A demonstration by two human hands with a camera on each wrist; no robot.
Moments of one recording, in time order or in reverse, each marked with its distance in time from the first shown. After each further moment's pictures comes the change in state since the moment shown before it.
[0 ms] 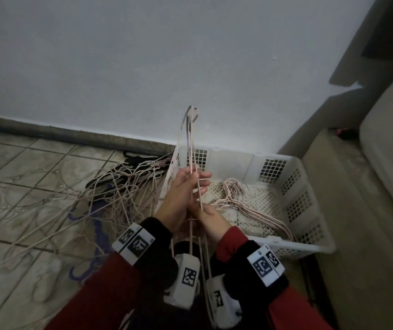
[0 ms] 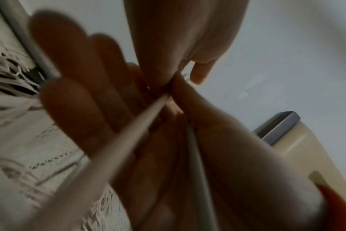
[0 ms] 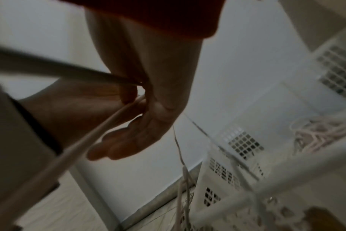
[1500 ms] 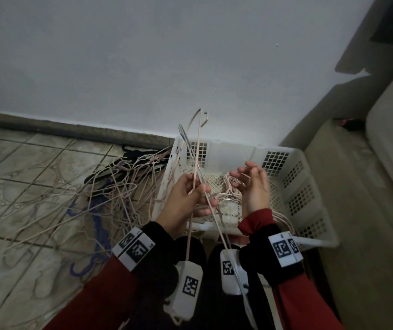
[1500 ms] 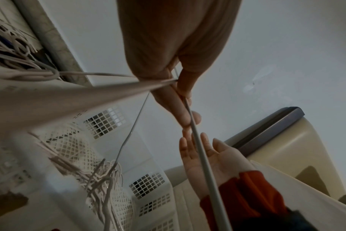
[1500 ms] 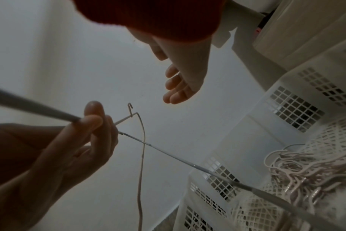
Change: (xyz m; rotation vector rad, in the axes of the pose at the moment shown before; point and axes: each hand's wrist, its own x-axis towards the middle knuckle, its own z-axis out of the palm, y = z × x) left_hand -0.011 -0.013 -0.001 0.096 -0.034 -0.092; right_hand 0.024 -0.017 -0.070 0.246 0.597 -0.509
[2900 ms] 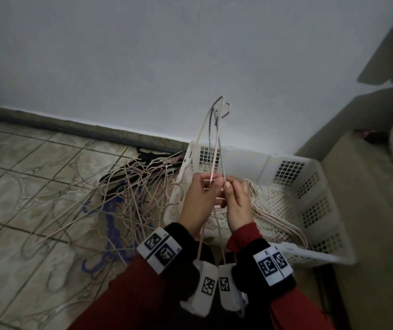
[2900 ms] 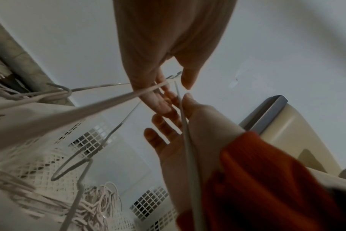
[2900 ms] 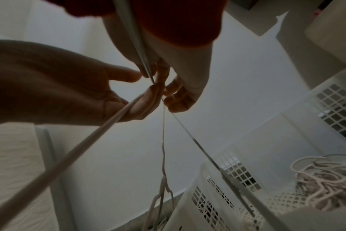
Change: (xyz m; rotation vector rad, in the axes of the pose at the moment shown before) left_hand 0.014 0.001 0.009 0.091 0.153 0.127; right_hand -0.032 0.017 0.032 -0.538 -0.296 -0.142
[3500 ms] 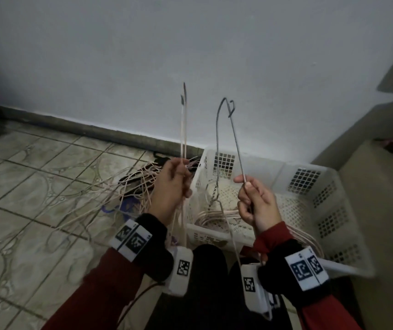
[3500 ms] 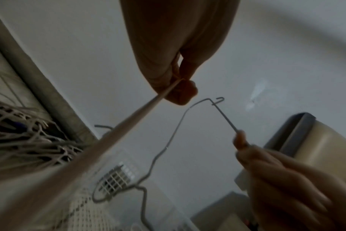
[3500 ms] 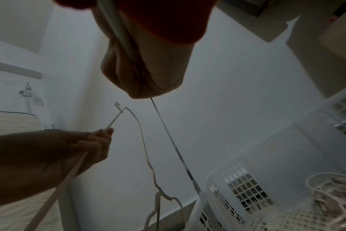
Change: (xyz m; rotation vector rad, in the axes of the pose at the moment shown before) left_hand 0.001 0.030 -0.075 -0.022 0.150 0.130; right_hand 0.000 -0.028 -0.016 0.508 -0.231 0.154
